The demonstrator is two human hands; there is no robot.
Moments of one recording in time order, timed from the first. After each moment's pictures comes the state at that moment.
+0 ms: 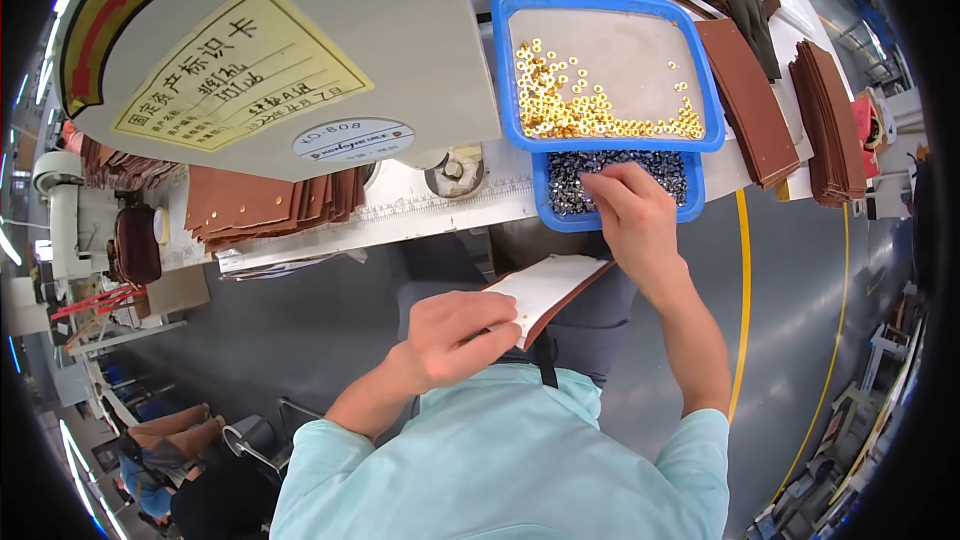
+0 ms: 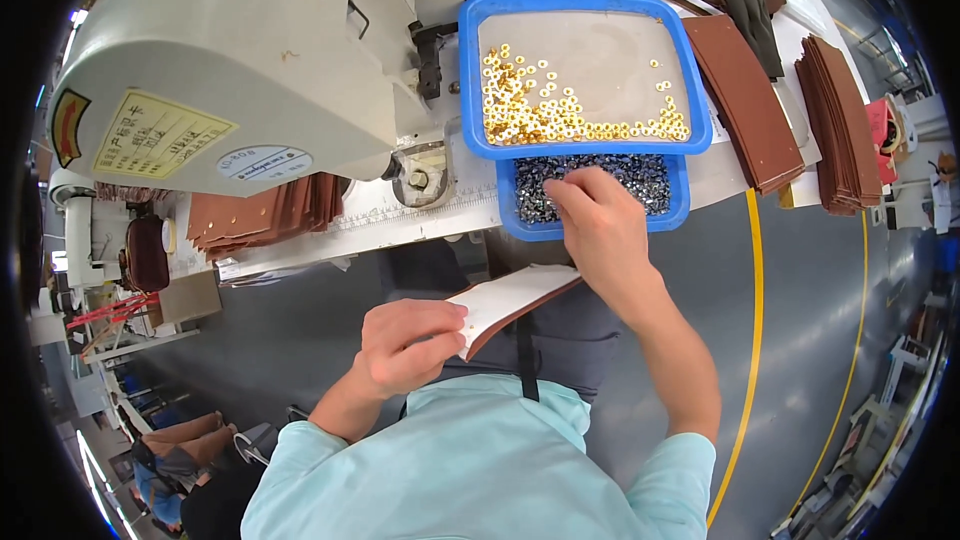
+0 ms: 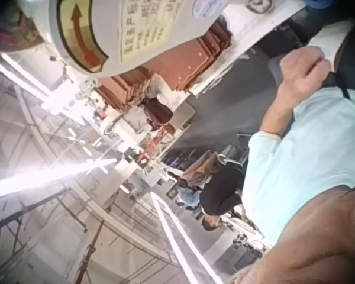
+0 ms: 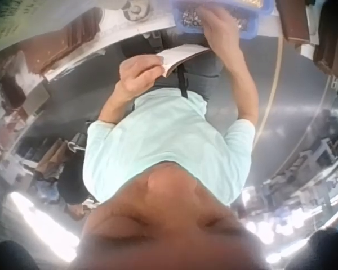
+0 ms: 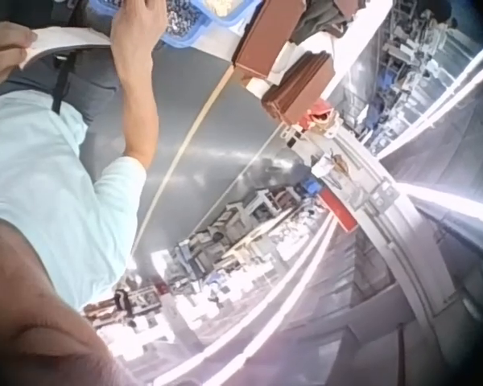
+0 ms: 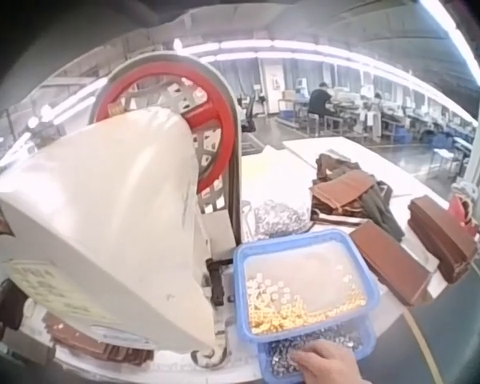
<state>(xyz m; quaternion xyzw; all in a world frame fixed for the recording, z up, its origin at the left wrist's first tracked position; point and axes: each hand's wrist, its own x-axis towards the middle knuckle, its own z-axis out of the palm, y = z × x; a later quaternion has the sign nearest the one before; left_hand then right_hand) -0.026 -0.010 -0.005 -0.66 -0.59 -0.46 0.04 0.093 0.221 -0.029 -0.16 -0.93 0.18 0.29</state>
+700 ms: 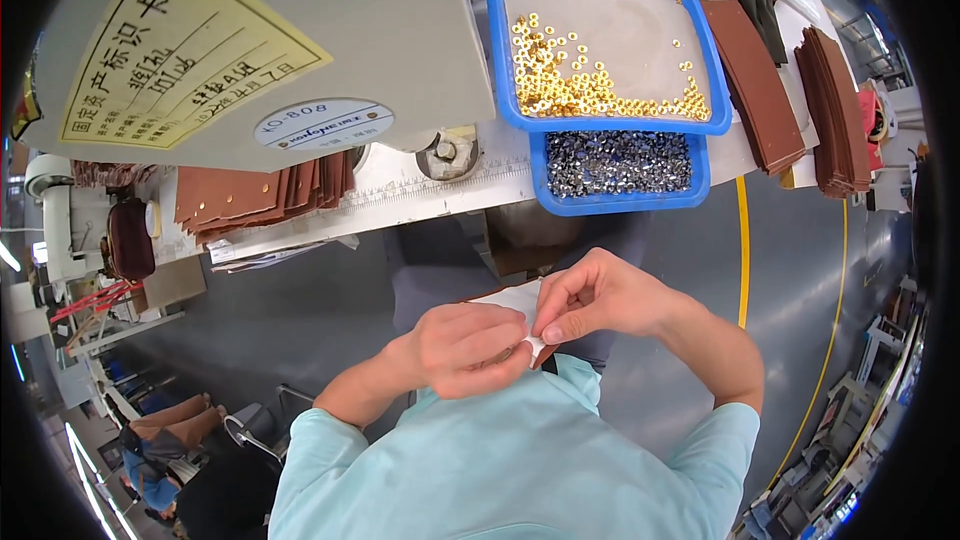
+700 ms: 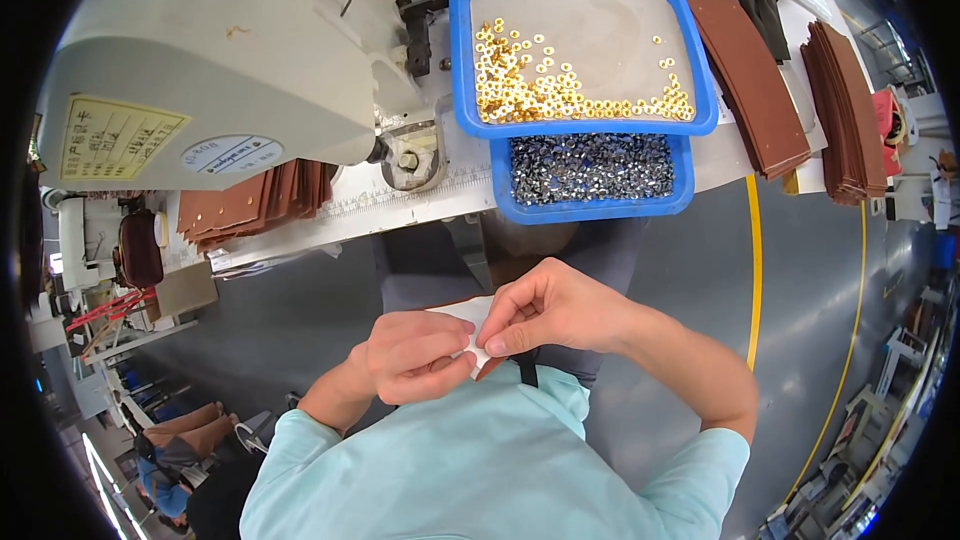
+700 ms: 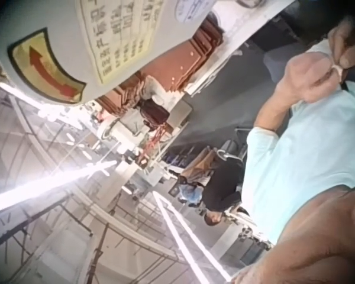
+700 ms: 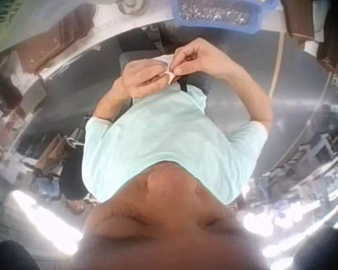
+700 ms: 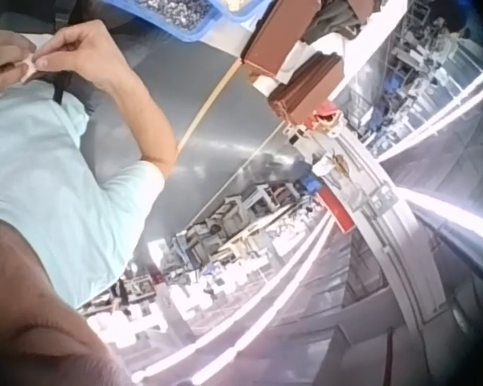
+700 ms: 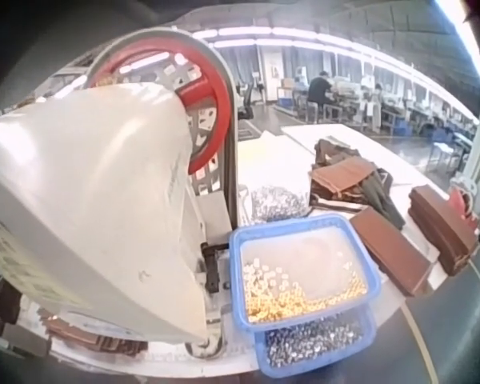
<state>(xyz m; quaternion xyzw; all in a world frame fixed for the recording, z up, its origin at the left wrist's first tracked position) -0.017 -0.007 -0.010 -0.73 -0.49 -0.48 0.07 0.120 0.183 0.002 -0.13 -0.42 0.87 -0.22</state>
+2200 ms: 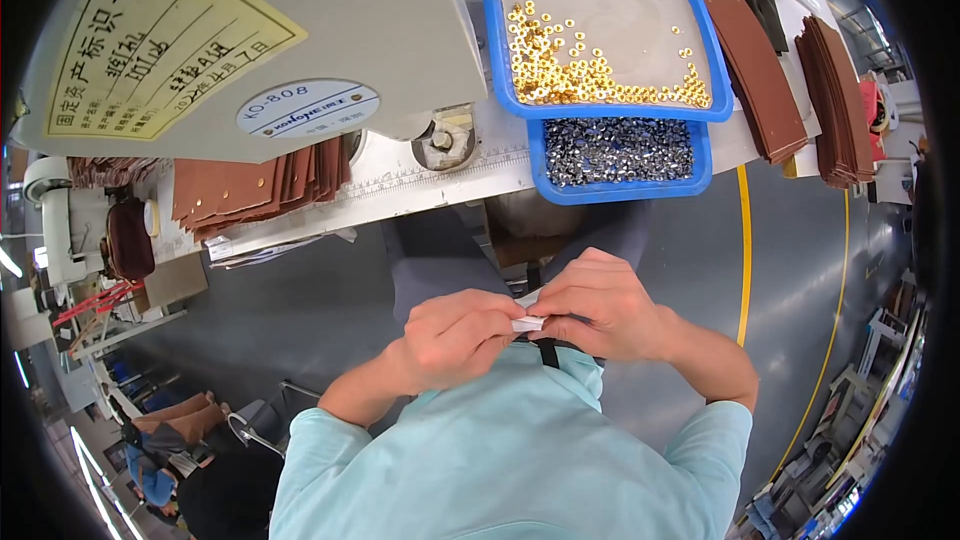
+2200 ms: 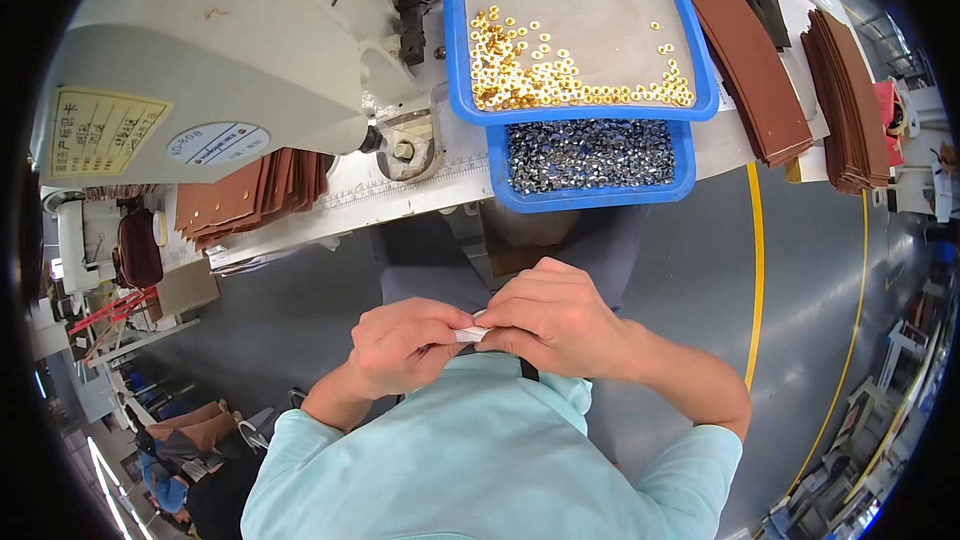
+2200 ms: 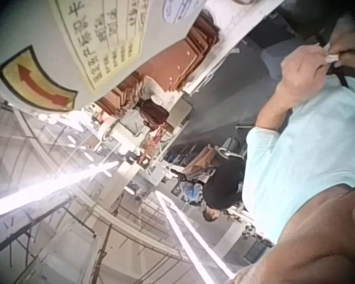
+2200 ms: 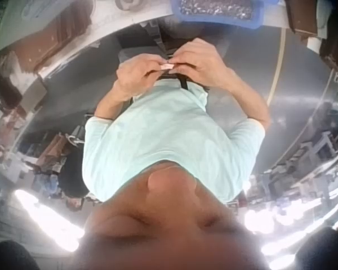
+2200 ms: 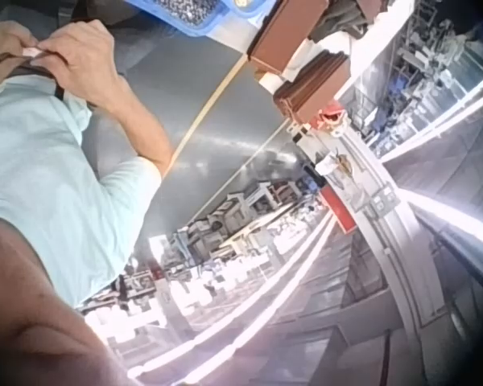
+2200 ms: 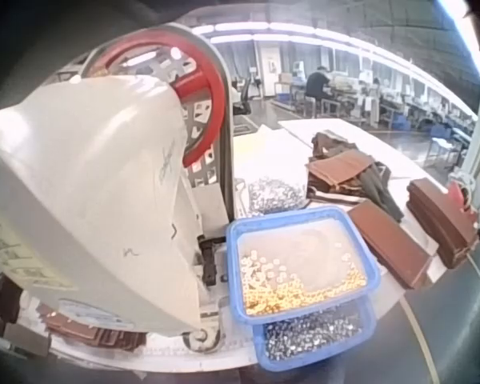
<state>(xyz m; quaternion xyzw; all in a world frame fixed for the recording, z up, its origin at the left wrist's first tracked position) -0.005 -0.022 -0.005 -0.58 -0.63 -0.51 -0.10 0.134 0.156 -0.009 0.03 -0.85 0.51 0.17</state>
